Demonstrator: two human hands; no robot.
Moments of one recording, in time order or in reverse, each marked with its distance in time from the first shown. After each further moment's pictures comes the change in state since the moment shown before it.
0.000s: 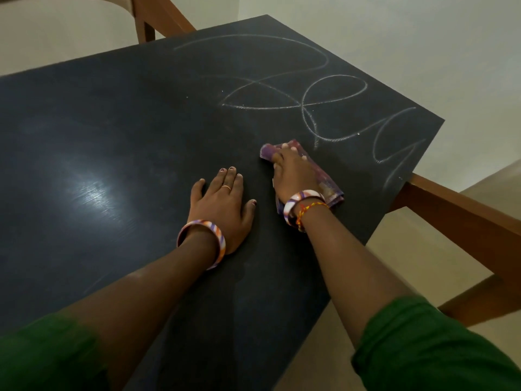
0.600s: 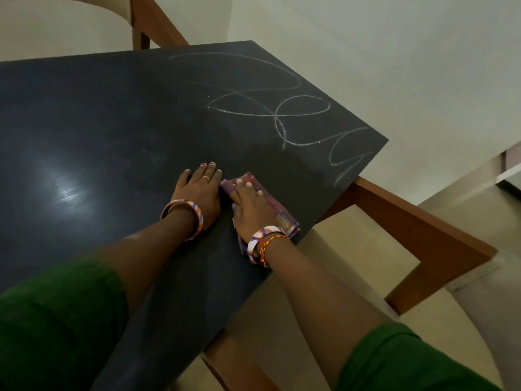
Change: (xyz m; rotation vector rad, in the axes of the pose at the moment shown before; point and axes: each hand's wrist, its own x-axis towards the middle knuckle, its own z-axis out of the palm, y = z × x) left_hand -0.024 0.004 -0.001 -0.026 -0.034 0.013; right_hand -0.115 -0.009 0.000 0.006 -0.189 -0.125
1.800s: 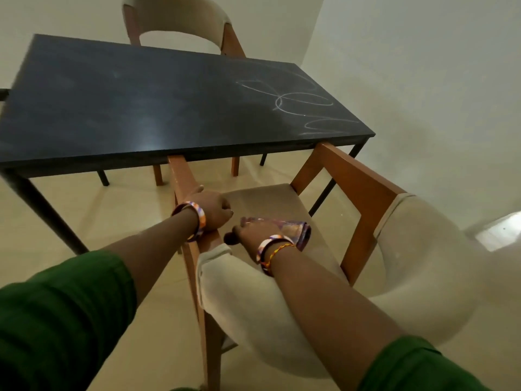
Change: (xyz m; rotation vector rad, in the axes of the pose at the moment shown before) left_hand -0.293 0.294 0.066 -0.167 0.020 -0.361; right_hand -0.334 0.194 -0.064 -0.810 -0.328 -0.725
